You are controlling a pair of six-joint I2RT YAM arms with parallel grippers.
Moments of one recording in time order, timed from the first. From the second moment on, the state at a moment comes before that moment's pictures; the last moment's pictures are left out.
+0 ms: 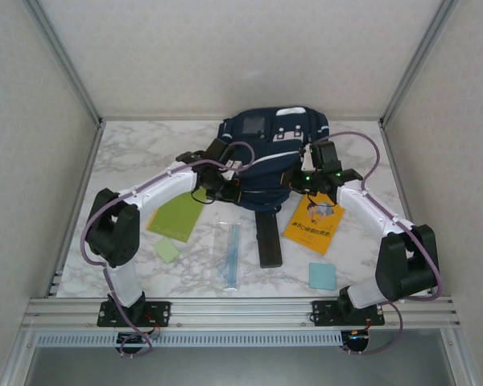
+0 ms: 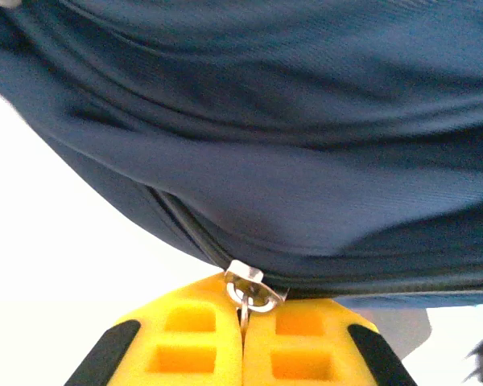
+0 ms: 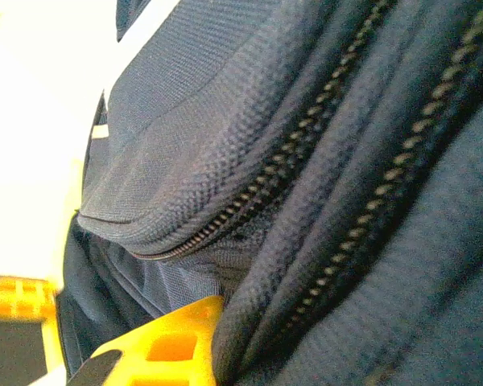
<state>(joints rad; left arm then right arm) -0.62 1.82 1.45 -0.80 0.30 -0.36 0.33 1.47 1.08 -0.48 -0.36 0.48</state>
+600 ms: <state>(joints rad) -0.44 1.91 1.50 -0.82 0.22 -0.17 0.20 1.68 1.48 -0.89 -0.65 0.02</state>
